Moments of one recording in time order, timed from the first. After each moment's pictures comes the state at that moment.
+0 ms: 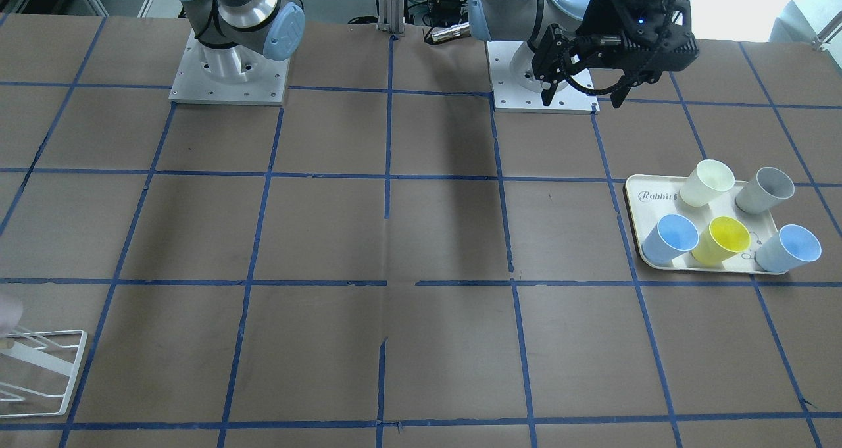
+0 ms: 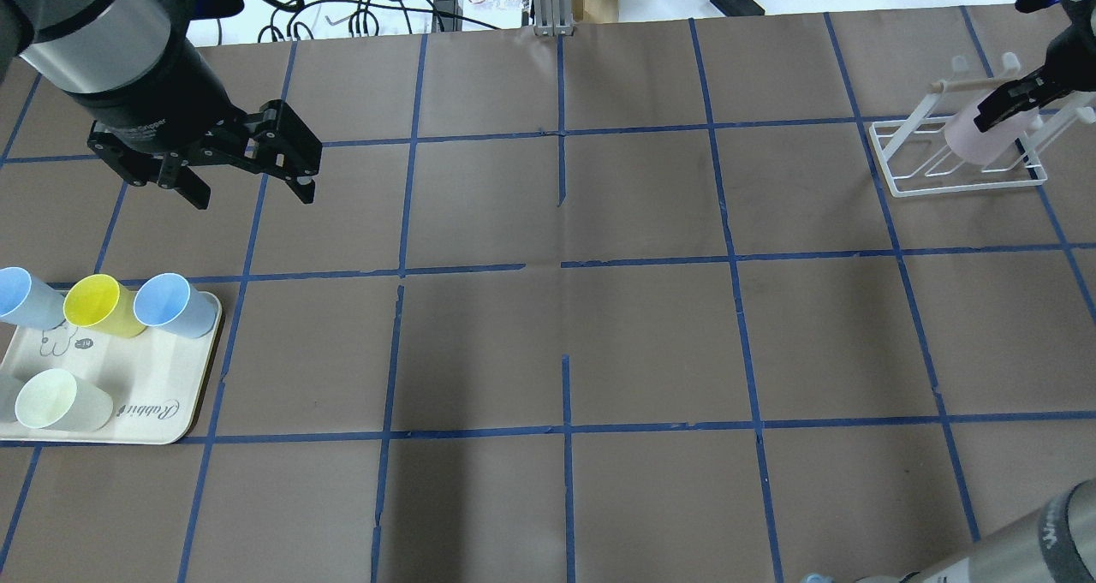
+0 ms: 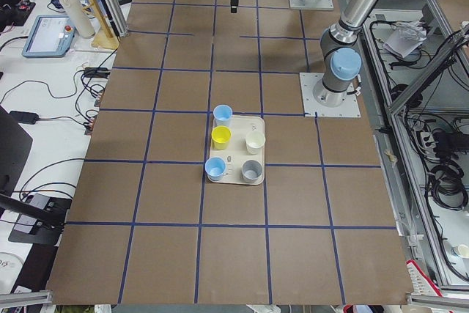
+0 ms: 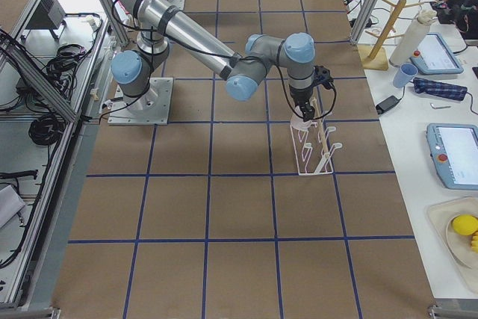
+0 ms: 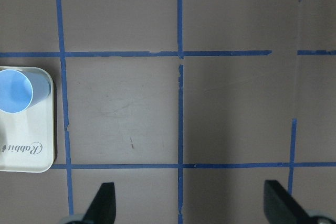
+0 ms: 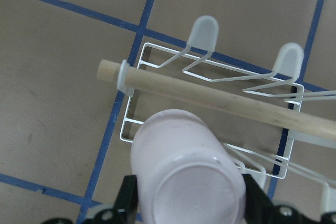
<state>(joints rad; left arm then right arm) -1.55 -1.46 -1.57 -1.65 1.56 0.01 1.05 -1.24 1.59 -2.13 -1.48 -0.83</state>
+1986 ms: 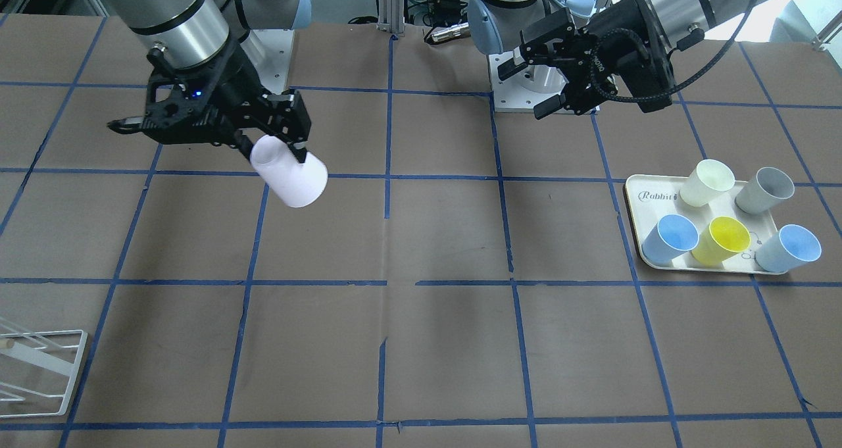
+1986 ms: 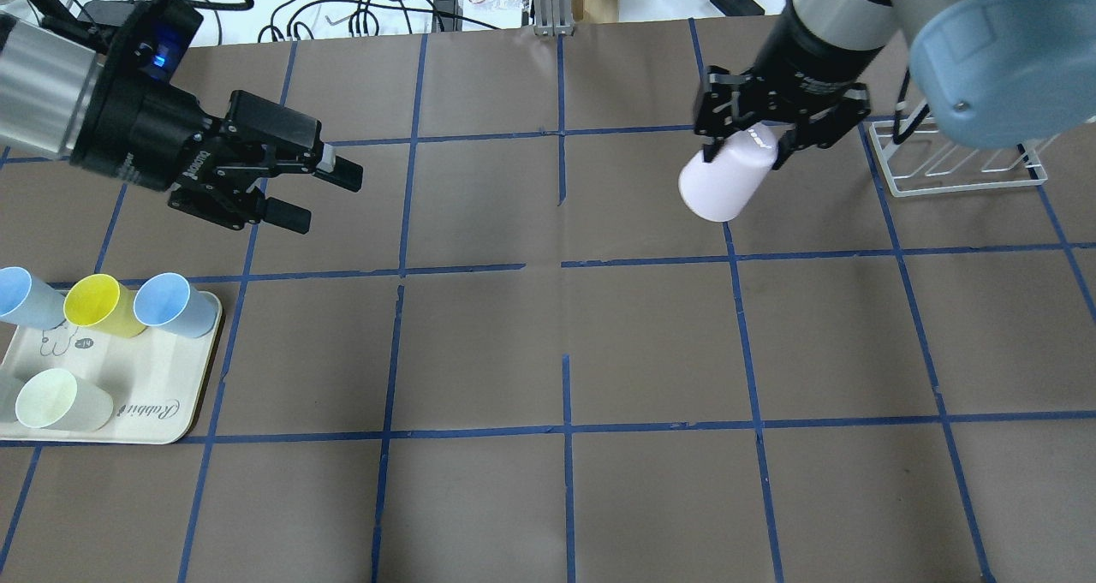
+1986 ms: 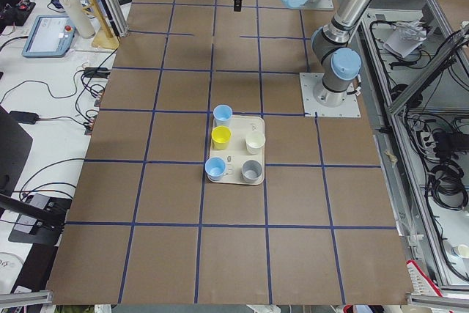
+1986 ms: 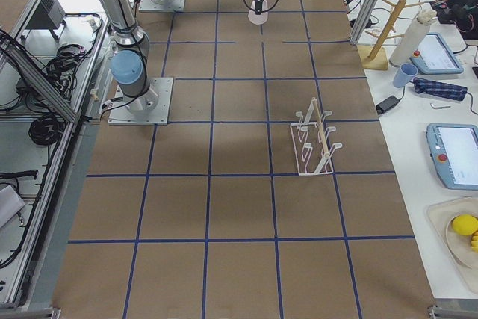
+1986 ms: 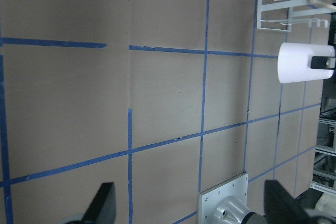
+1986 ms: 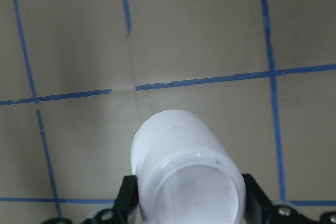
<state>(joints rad) -1.28 -1.40 -1.80 -1.83 0.77 0.46 1.66 -1.54 1.59 -1.68 -1.26 0.23</state>
